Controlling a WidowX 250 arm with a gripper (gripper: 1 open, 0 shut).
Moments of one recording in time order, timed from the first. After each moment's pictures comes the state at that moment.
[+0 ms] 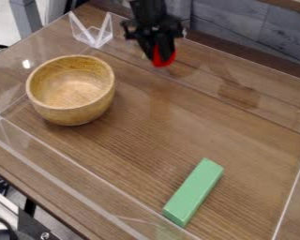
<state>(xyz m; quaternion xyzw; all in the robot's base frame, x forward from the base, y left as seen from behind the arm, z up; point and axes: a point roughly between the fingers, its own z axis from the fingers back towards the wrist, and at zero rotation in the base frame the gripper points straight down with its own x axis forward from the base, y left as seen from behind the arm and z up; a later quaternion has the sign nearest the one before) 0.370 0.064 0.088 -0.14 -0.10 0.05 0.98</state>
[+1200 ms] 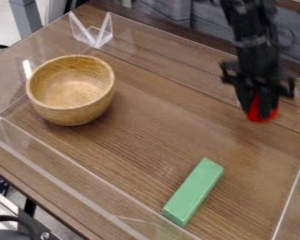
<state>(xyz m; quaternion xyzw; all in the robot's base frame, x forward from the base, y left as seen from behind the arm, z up) 0.337 -0.115 0.056 -0.16 -0.05 -0.11 0.98</state>
